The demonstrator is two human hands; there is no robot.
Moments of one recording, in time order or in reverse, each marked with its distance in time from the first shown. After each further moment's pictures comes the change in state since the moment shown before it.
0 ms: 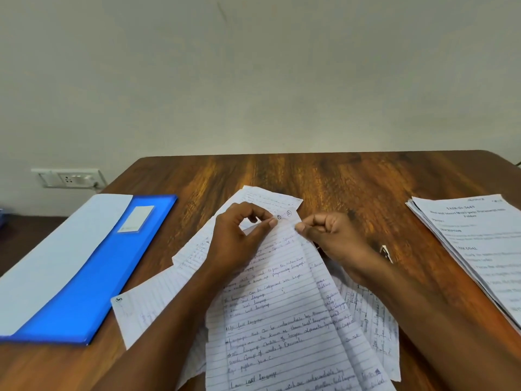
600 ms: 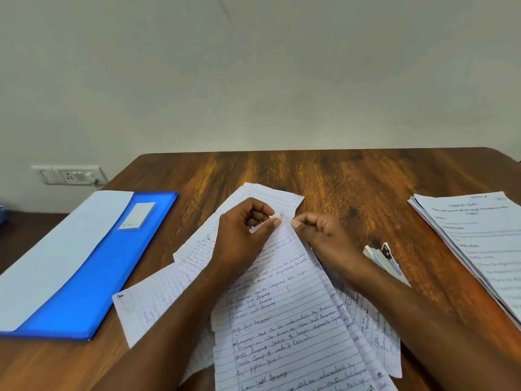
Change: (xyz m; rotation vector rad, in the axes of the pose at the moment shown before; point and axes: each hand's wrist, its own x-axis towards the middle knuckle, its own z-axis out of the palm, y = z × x) left_hand -0.002 -0.002 0.008 -0.097 0.019 -0.082; right_hand -0.005 0.003 0.019 -0.042 0.009 -0.066
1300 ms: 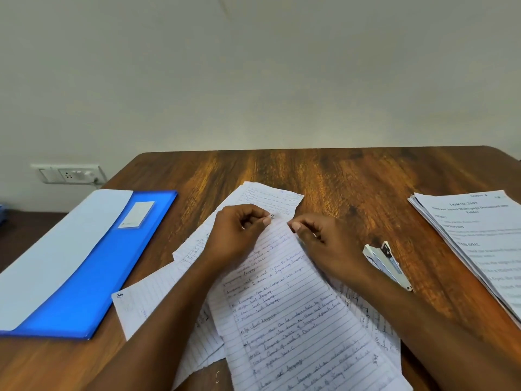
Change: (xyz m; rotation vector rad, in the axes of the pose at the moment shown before) left_hand 0.006 -0.004 -0.013 0.060 -0.132 -0.129; right_hand 0.007 0.018 -0.006 -0.526 0.107 -0.300
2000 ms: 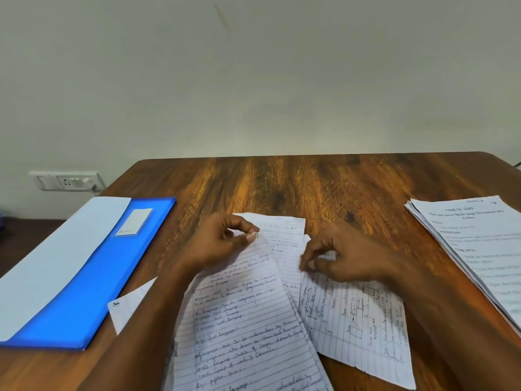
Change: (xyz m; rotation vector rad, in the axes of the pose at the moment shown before) left_hand 0.010 -0.007 -0.042 0.219 -0.273 0.053; right_hand 0.006 -0.014 -0.056 -0.163 -0.558 -0.065
